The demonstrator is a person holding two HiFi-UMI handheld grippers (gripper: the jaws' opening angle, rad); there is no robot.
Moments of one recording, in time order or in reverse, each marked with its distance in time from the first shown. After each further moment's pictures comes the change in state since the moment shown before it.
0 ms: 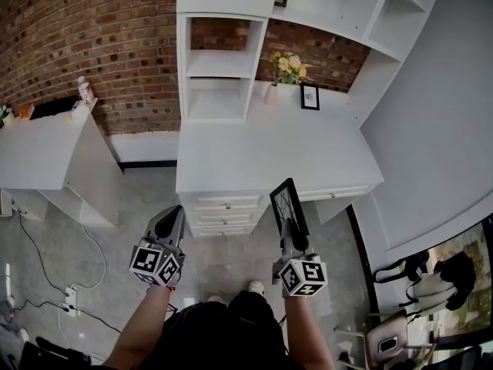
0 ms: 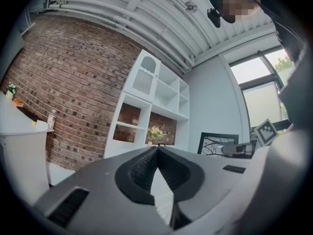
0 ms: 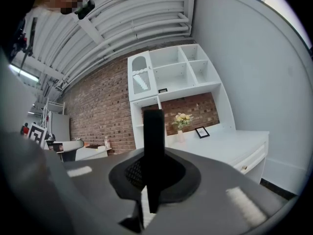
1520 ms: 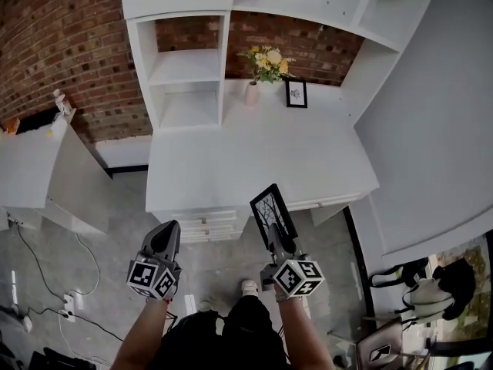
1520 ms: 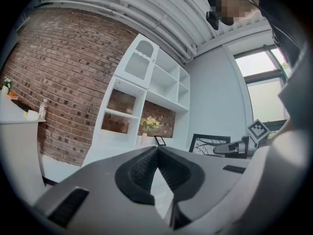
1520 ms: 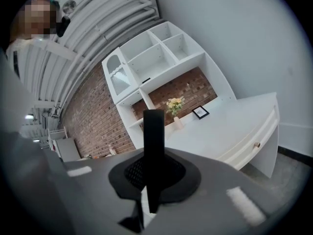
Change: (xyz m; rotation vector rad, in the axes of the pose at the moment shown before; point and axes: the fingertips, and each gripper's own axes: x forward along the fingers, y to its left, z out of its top) left arm 0.084 -0.042 -0.044 -0.018 0.089 0.001; right arm 0.056 -0.086 -0.025 0.303 0.112 0.079
